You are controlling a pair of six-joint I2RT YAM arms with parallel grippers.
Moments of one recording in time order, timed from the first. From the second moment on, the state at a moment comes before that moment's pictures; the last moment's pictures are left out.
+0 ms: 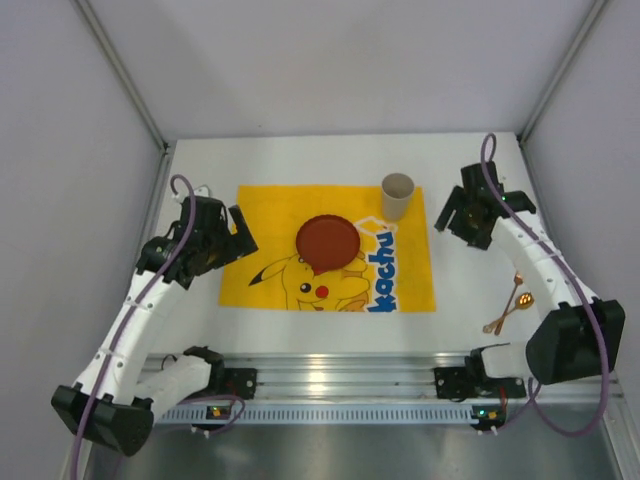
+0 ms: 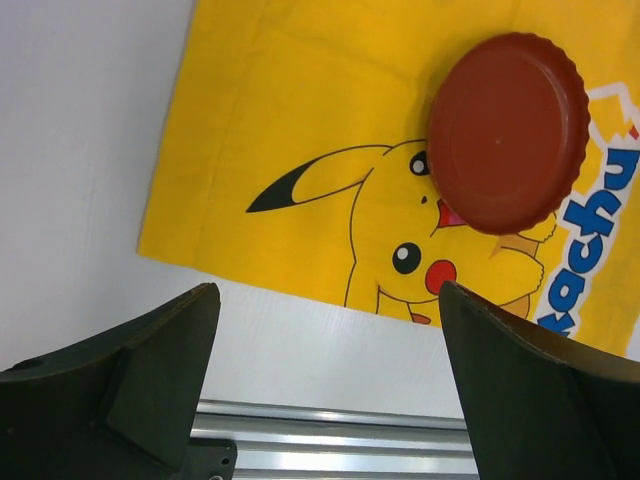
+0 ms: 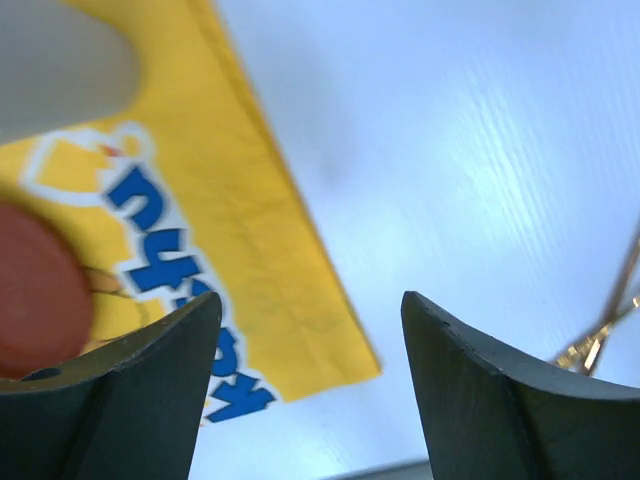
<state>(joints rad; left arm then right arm) -0.31 1.00 1.11 -0.97 -0.18 -0.65 0.21 1.34 1.21 -0.87 0.21 0.61</state>
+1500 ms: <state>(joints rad) -0.41 1.35 1.30 -0.84 0.04 -0.55 -0.51 1.55 0.83 -0.81 0.15 0.77</state>
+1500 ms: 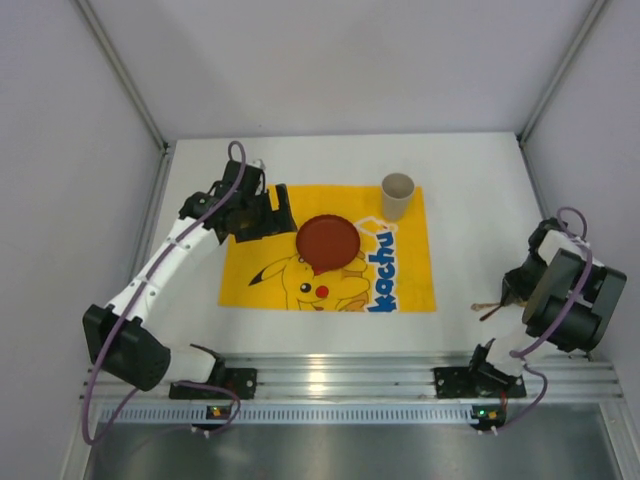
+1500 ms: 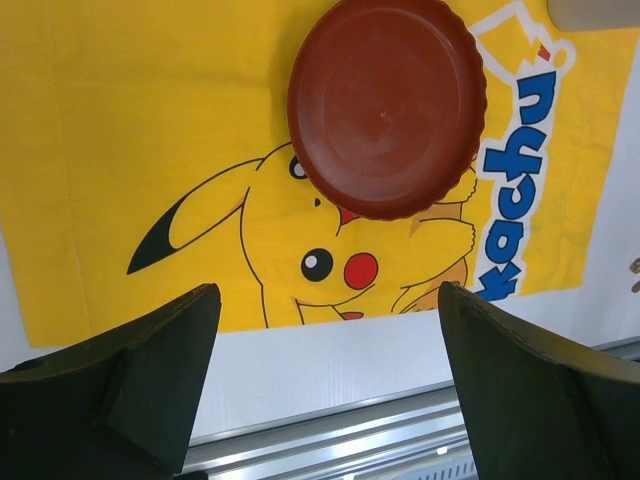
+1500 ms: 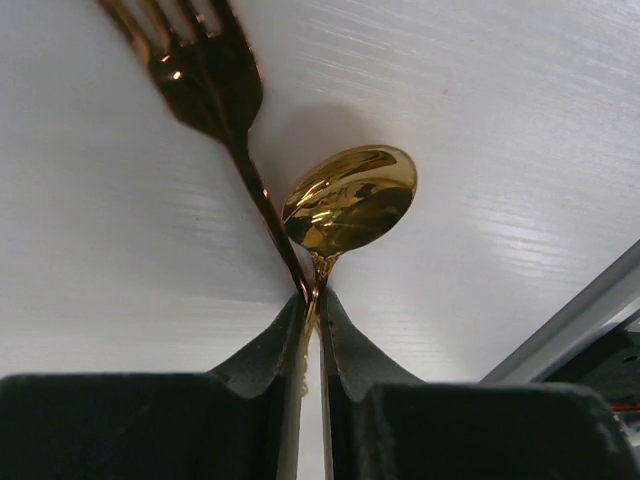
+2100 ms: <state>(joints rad) -0.41 1.38 1.33 -0.89 -0.04 -0.55 0.13 1.97 1.41 -0.79 0.24 0.76</state>
